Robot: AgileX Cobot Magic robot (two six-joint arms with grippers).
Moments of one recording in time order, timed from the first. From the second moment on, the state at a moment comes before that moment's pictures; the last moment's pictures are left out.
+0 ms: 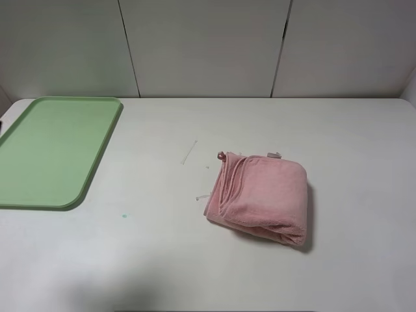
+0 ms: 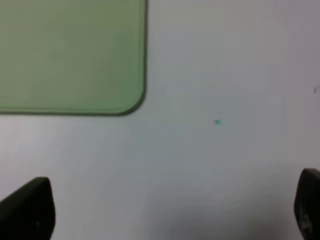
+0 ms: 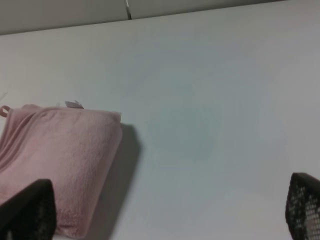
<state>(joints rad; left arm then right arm) -0.04 0.92 -0.86 -0.12 1.00 0.00 -0.01 0.00 -0.49 0.07 1.03 0.03</state>
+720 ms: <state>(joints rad) -0.55 1.62 -1.09 -0.13 0.70 -0.15 -0.01 0.00 -0.49 0.07 1.03 0.03</state>
